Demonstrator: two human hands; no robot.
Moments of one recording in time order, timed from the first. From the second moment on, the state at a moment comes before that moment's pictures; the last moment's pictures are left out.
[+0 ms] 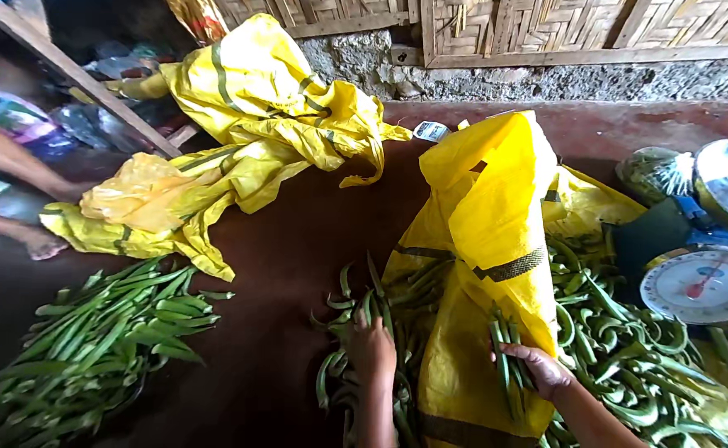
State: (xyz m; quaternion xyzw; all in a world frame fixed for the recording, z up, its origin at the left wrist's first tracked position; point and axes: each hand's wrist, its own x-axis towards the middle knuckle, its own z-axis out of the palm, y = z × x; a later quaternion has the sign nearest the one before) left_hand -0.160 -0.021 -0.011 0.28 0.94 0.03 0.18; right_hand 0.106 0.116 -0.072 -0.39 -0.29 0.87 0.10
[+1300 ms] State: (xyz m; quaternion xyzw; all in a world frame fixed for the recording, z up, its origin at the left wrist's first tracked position) left_hand -0.088 -0.010 0.013 -0.05 0.47 0.82 0.33; right_hand 0.034 0.030 -0.012 -0.33 -0.55 0.73 0.24
